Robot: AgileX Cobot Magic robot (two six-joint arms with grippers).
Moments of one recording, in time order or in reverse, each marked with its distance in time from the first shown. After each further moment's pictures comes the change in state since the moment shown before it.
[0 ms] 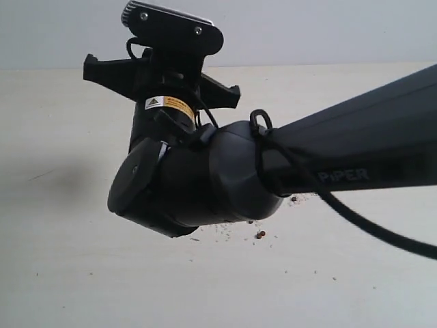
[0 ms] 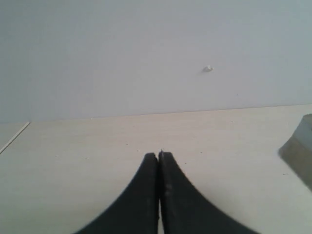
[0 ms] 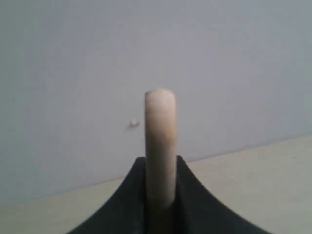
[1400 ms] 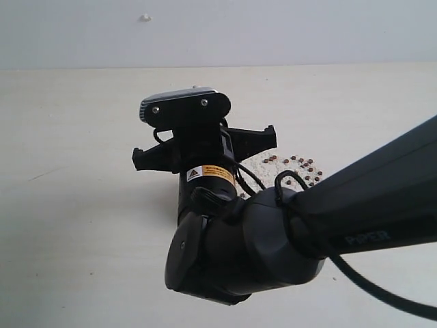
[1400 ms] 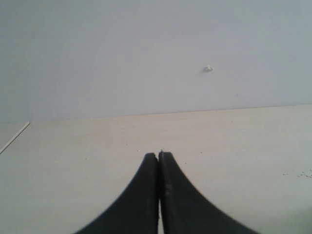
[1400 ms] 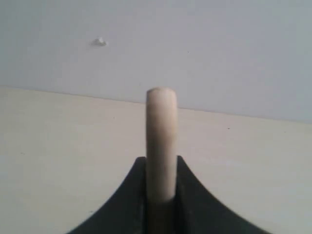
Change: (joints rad) left arm 0.000 0.000 0.000 0.000 0.000 0.000; right arm 0.037 0.005 0.272 0.012 -0.023 -0.195
